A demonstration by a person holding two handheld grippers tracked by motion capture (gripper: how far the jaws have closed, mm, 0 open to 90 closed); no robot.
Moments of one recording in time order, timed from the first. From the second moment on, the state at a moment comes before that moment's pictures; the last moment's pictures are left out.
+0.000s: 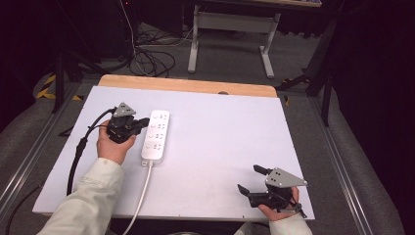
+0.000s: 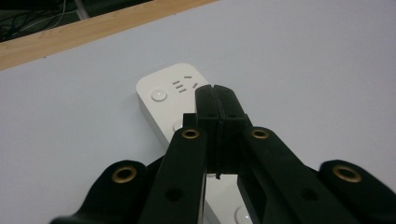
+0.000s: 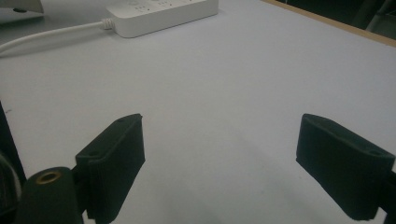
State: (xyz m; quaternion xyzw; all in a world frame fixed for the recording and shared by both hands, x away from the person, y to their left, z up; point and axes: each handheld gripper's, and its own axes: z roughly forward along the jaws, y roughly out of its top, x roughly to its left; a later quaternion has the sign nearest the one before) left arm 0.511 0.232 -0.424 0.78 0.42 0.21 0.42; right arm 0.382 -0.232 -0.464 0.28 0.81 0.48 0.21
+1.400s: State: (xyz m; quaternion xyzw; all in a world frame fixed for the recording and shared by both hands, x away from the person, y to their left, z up) left arm 0.549 0.224 -0.477 0.78 0.42 0.23 0.41; right arm 0.382 -0.232 -0.465 0.27 0.81 0.48 0.20
